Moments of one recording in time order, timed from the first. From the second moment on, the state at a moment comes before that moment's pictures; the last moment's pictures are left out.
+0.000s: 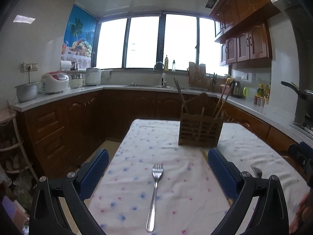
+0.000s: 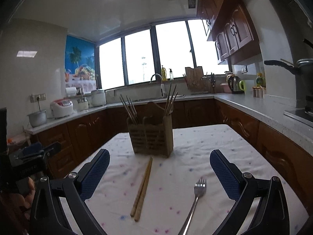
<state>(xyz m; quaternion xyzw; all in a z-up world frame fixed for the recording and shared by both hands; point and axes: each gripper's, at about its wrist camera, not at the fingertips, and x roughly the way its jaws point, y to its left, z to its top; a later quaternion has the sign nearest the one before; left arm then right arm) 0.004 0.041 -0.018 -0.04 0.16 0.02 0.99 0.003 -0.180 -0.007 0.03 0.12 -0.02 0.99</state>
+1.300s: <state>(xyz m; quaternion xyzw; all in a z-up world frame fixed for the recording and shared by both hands) -0.009 0.029 -0.027 -0.01 0.18 0.02 0.98 -0.009 -0.184 -0.028 0.03 0.13 -0.02 0.99</state>
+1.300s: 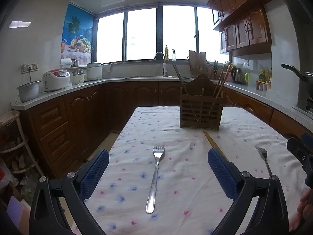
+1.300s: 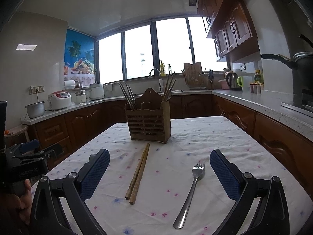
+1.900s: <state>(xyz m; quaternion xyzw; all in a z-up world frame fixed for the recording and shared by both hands) -0.014 0.034 -0.029 -0.01 0.16 0.03 0.99 -0.004 -0.187 -0.026 0.02 0.13 -0.02 0.99</state>
